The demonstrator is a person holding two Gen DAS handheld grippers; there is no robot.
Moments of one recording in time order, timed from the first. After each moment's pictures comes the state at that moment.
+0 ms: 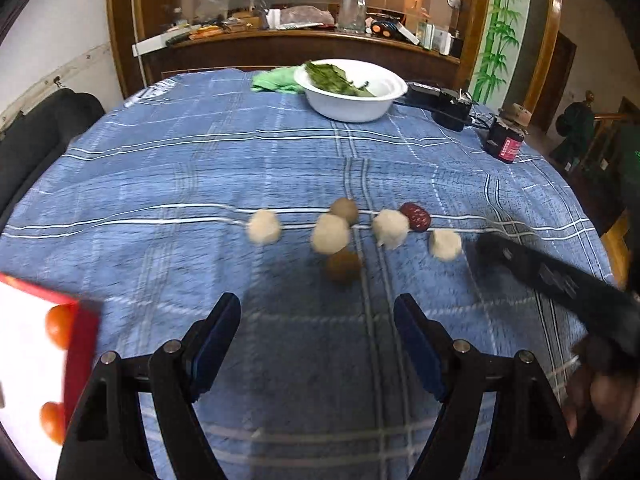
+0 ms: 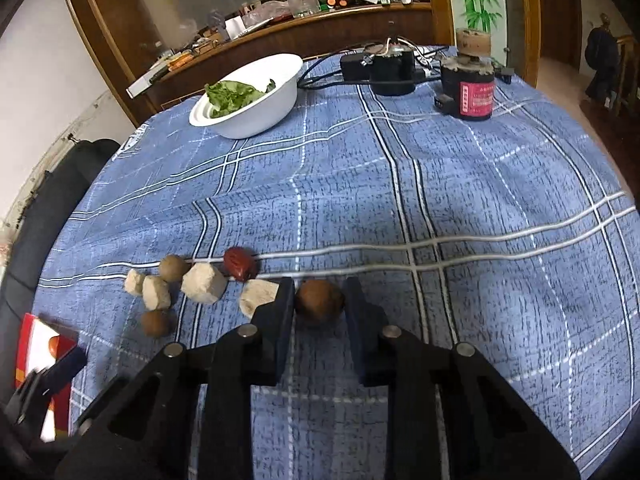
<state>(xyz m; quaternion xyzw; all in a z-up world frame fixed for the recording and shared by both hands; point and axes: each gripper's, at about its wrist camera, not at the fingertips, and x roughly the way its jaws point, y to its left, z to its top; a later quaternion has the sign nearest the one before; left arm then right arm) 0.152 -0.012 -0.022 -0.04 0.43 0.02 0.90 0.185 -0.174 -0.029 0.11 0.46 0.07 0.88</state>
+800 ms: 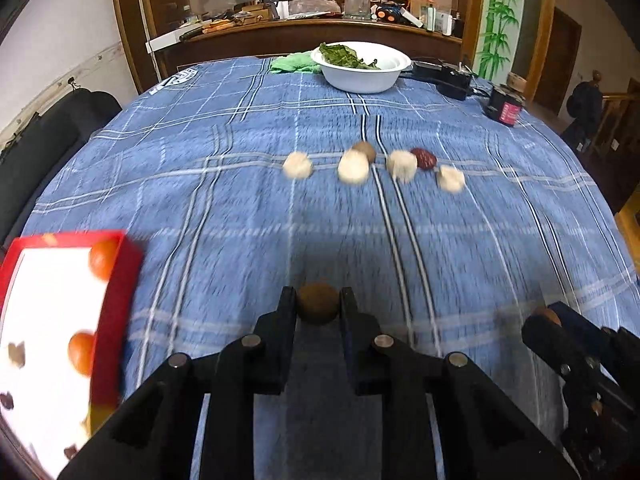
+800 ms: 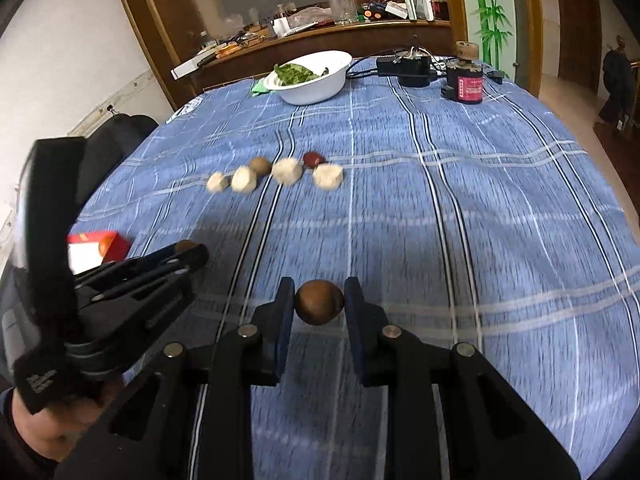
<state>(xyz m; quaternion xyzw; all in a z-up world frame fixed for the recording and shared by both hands) 0.083 -0.003 -0.020 0.00 0.45 0.05 0.89 0.054 -0.149 -0.008 0.07 0.44 0.11 0.89</state>
